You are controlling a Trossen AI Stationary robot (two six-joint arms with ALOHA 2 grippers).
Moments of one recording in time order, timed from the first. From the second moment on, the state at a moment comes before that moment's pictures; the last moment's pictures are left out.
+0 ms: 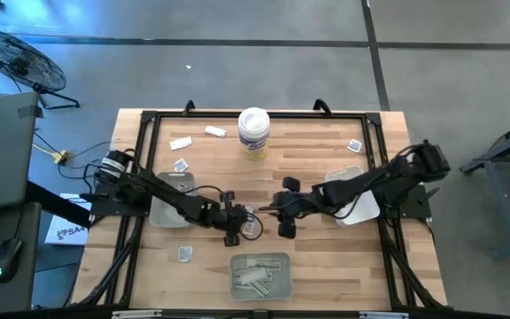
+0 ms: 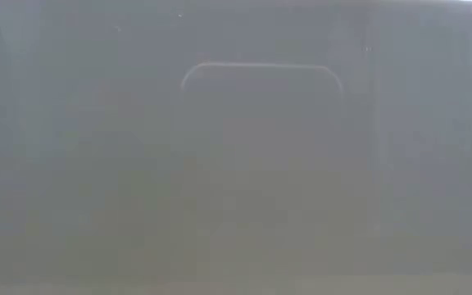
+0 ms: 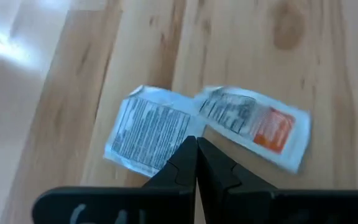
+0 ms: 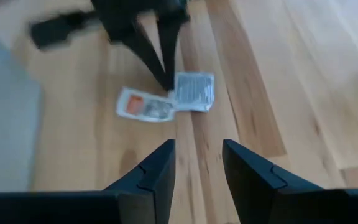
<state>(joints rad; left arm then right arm) -0.30 1.80 0.90 -0.06 -0.38 -0.31 0.22 1.63 0.92 -0.06 0.22 0.26</state>
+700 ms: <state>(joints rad) -0.23 1.71 0.90 -0.06 -0.41 -0.22 0.14 1.79 0.92 0.17 0.26 0.23</state>
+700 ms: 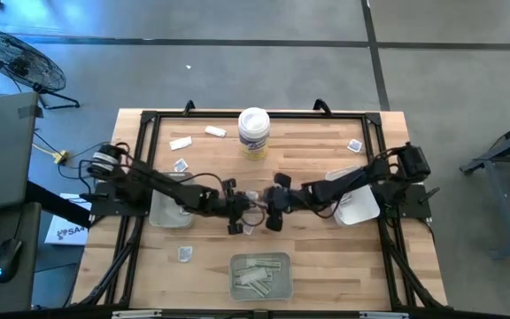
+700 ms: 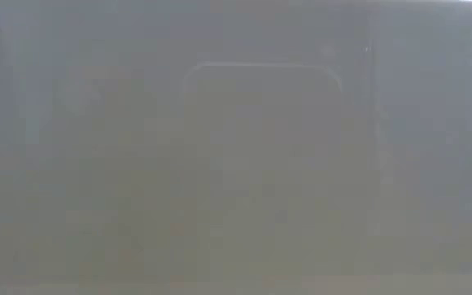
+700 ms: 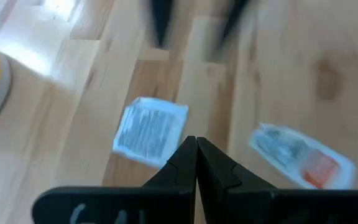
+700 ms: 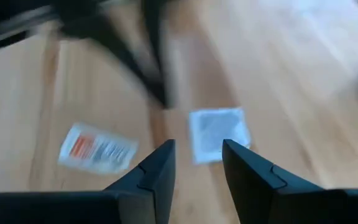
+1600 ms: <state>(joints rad) -0.30 1.63 0.90 -0.30 -0.50 -0.36 0.01 1.93 0.92 0.34 0.24 0.22</state>
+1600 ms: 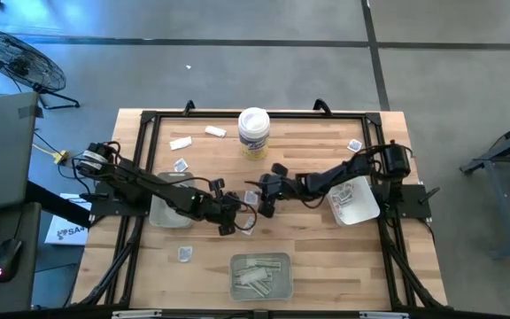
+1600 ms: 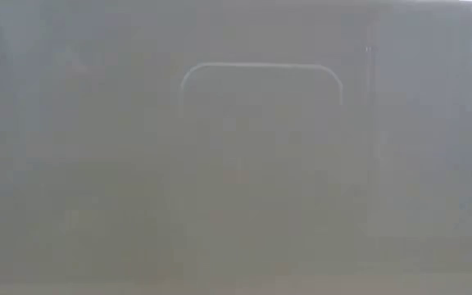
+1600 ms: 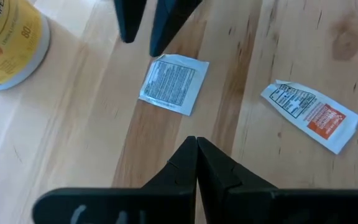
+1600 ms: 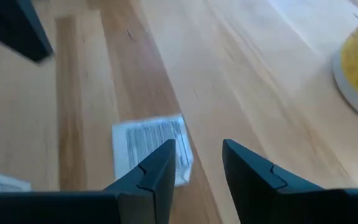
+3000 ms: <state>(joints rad) -0.31 1.62 0.90 -0.29 -0.52 -0.40 -0.03 2.04 0.92 0.33 0.20 0.16</state>
